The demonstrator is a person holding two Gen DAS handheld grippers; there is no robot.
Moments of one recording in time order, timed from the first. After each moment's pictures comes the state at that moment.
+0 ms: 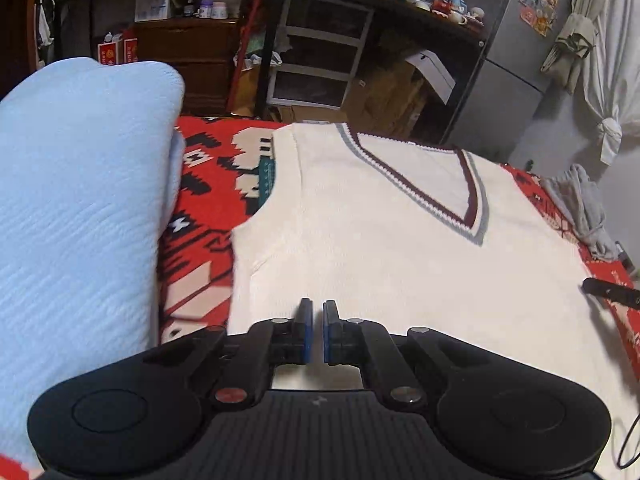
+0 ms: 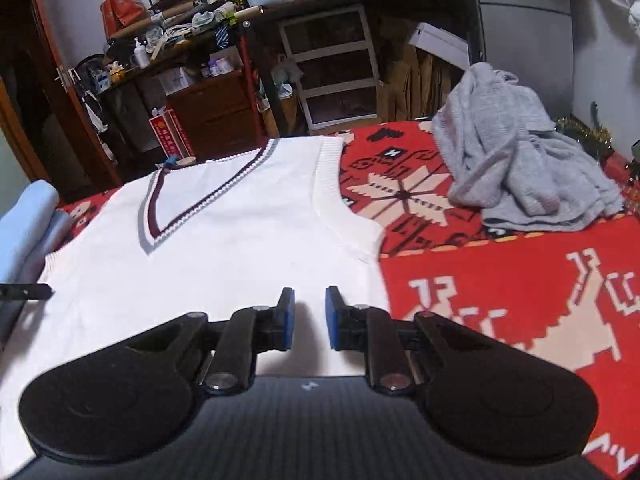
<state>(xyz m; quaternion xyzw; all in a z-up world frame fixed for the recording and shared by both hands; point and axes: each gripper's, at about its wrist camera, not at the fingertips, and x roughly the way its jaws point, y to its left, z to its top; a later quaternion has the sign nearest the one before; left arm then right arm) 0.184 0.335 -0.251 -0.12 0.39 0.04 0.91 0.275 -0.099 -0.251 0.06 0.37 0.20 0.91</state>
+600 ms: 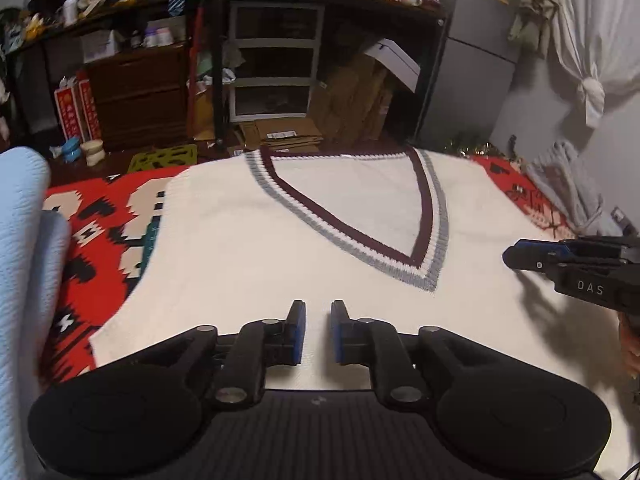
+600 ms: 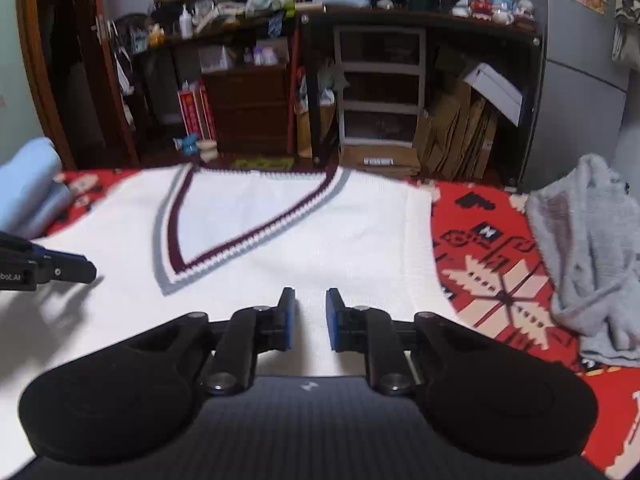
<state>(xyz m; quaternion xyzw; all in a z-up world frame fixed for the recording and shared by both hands) 0.264 0.268 -0.256 -0.05 0.38 0.00 0.92 0.330 -0.005 -0.246 -0.04 0.34 0.26 0.90</state>
